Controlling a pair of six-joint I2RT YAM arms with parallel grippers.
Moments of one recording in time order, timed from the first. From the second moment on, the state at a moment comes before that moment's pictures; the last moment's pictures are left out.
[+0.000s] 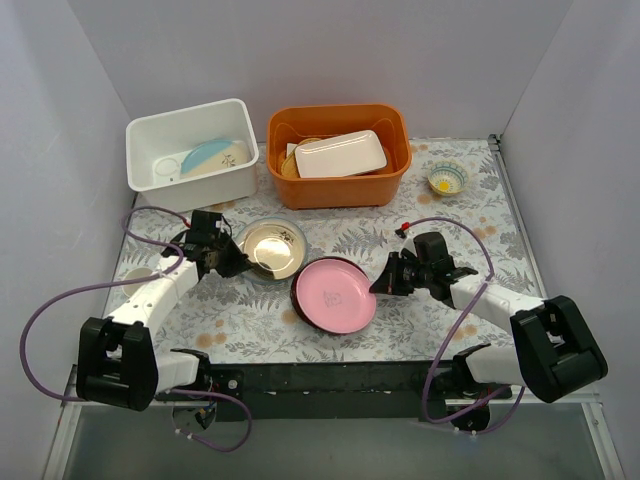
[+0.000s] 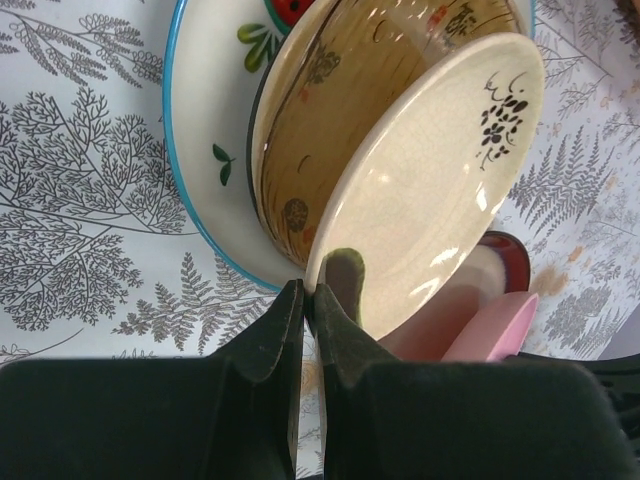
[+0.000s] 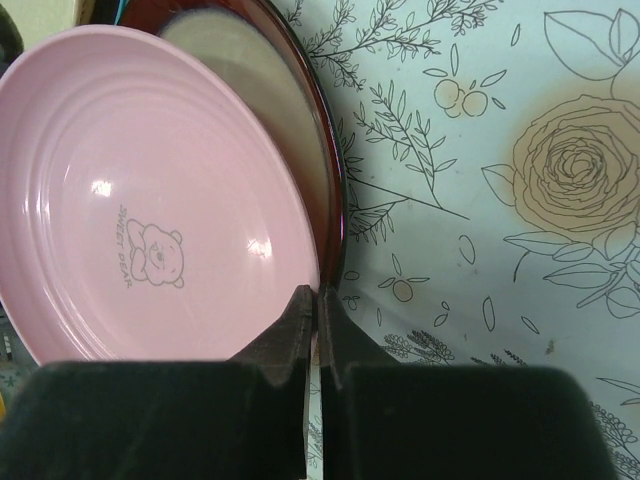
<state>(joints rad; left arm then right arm) -0.19 1.22 0.75 -0.47 0.14 -0.83 0.43 1.28 0.46 0.02 -0.49 0.53</state>
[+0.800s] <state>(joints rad) -0.13 1.29 0.79 -0.46 0.17 -0.78 0.43 1.18 0.54 -0.10 -0.47 0.52</state>
